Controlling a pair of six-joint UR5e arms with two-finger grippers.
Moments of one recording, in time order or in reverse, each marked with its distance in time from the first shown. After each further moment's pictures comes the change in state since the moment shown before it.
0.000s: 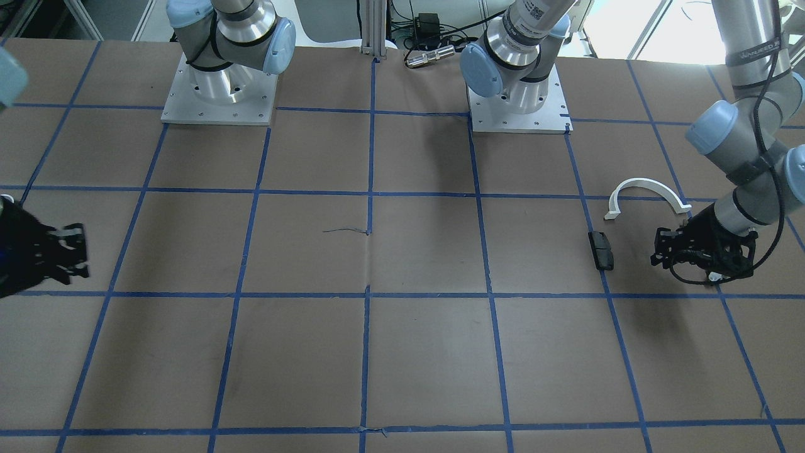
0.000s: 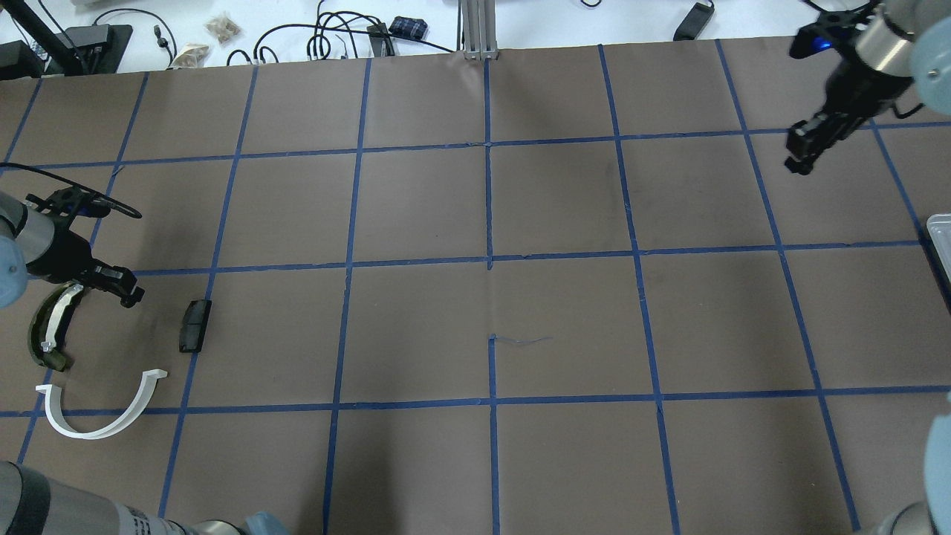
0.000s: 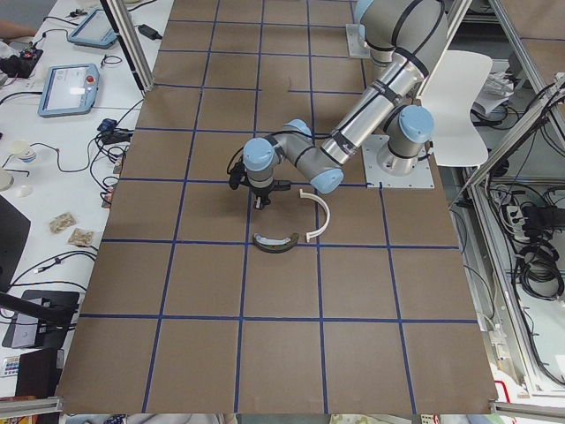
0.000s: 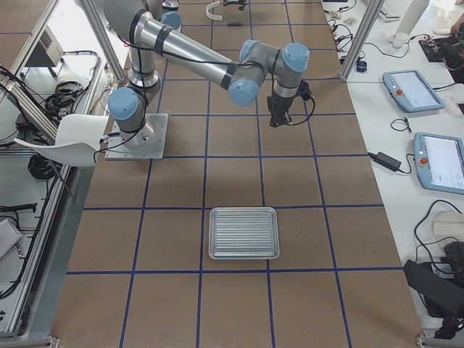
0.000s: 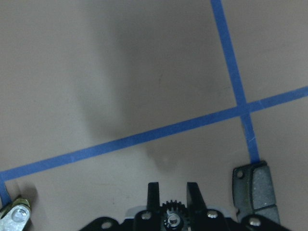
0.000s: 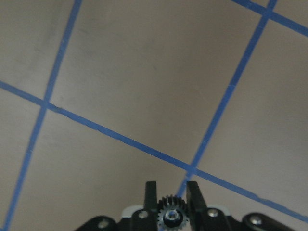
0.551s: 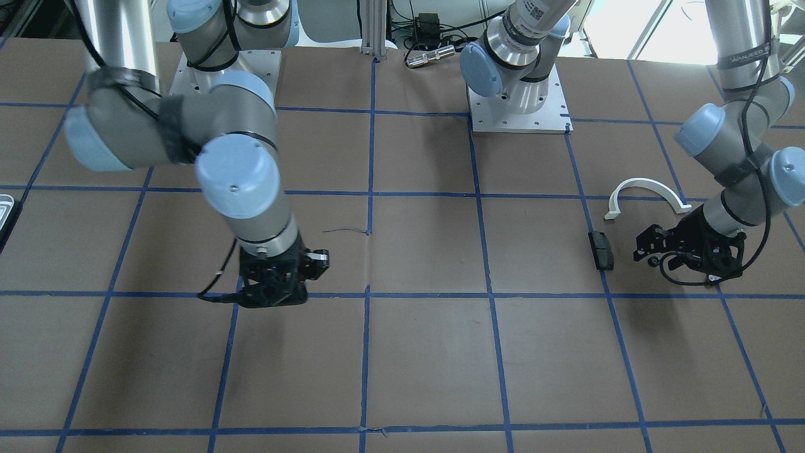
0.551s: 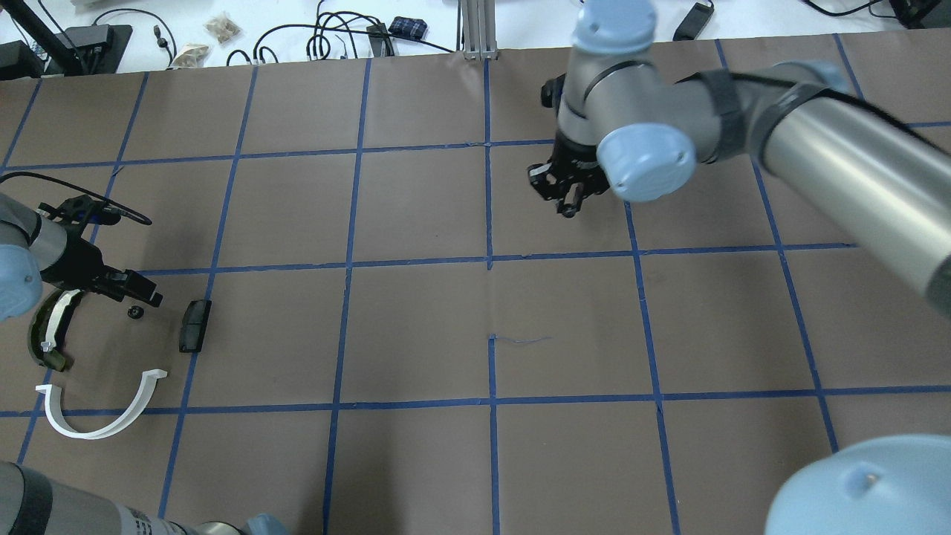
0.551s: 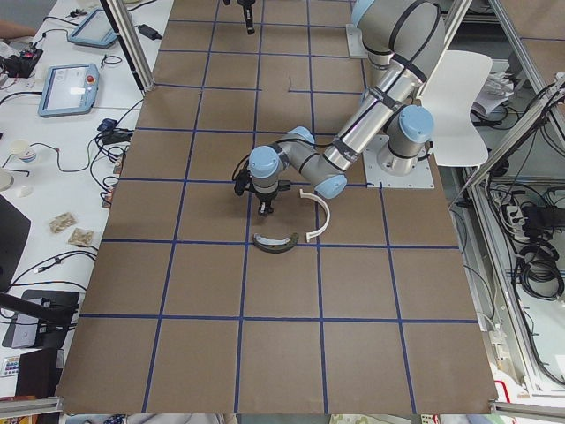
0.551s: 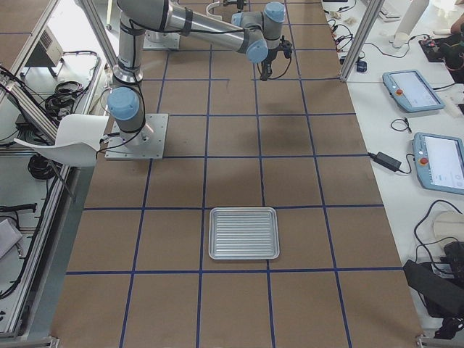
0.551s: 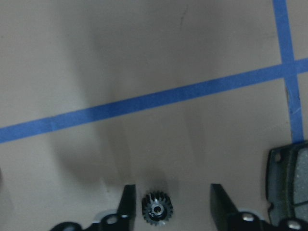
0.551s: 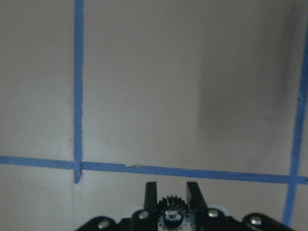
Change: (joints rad) left arm -0.056 0.018 0.009 -0.029 0.001 -0.058; right arm 0.482 0.141 0.086 -0.315 0.006 0.786
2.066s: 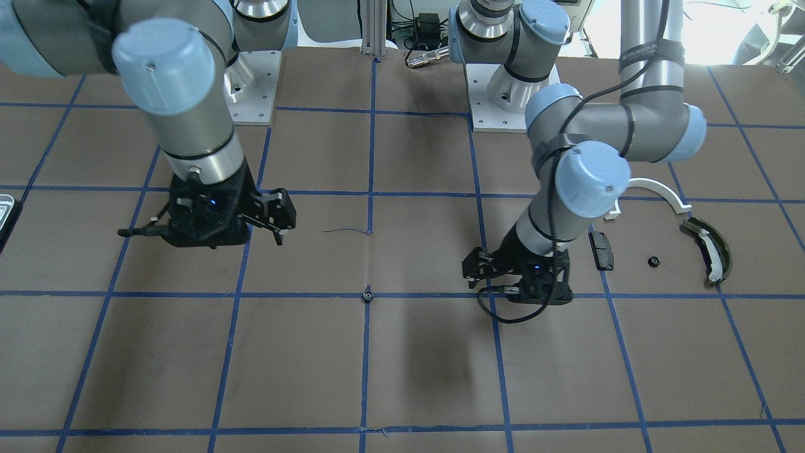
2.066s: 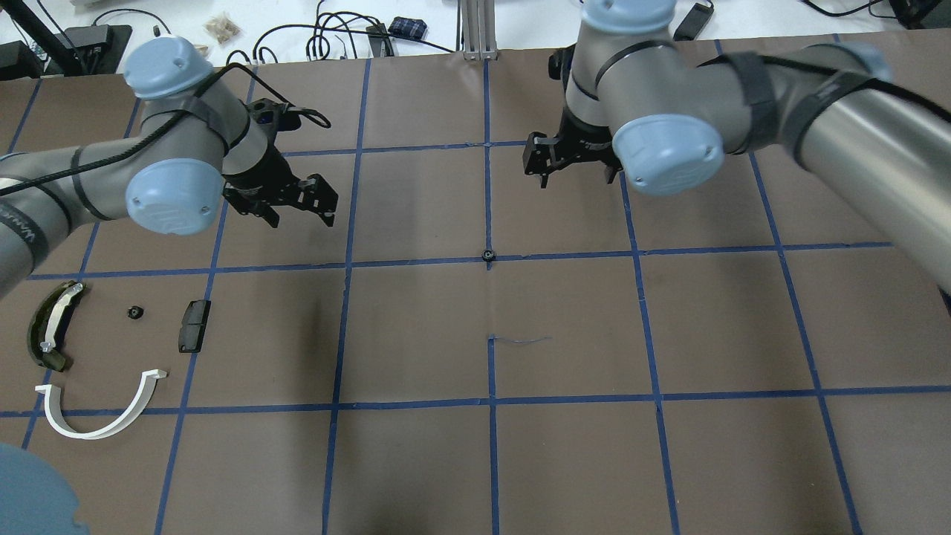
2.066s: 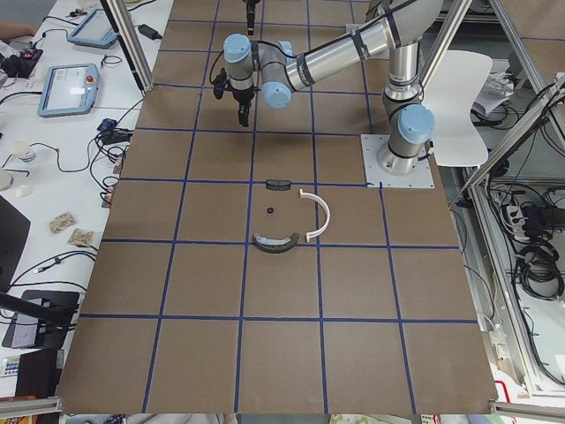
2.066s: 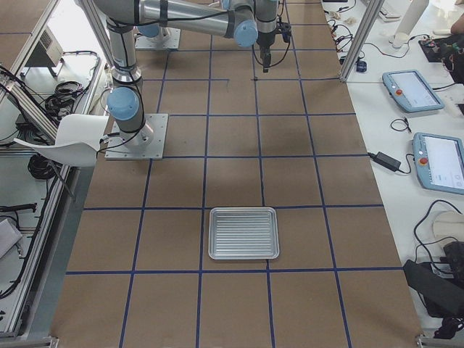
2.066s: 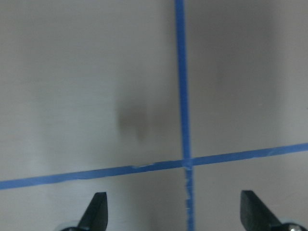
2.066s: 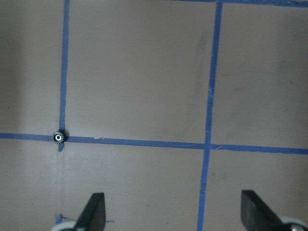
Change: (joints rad) left arm -0.674 0.004 0.149 -0.006 -0.038 -0.915; right arm -0.145 -0.270 -0.039 0.273 -0.029 -0.151
